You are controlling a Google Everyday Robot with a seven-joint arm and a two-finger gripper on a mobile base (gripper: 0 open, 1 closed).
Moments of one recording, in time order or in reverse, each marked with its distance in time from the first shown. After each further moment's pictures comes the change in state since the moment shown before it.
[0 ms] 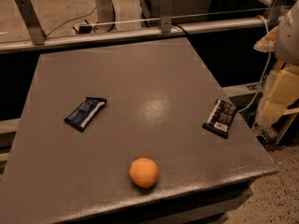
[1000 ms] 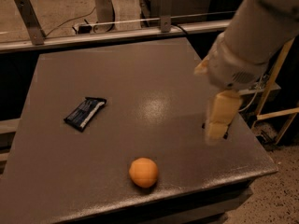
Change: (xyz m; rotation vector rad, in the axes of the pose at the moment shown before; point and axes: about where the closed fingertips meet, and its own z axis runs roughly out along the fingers) arm -0.077 0.036 0.067 -0.150 -0.051 -0.208
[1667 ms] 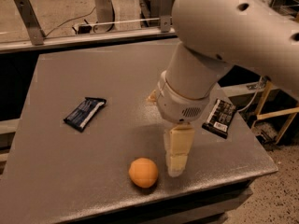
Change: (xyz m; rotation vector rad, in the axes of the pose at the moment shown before) arm -0.085 0.053 0.068 -0.136 -0.078 -0.270
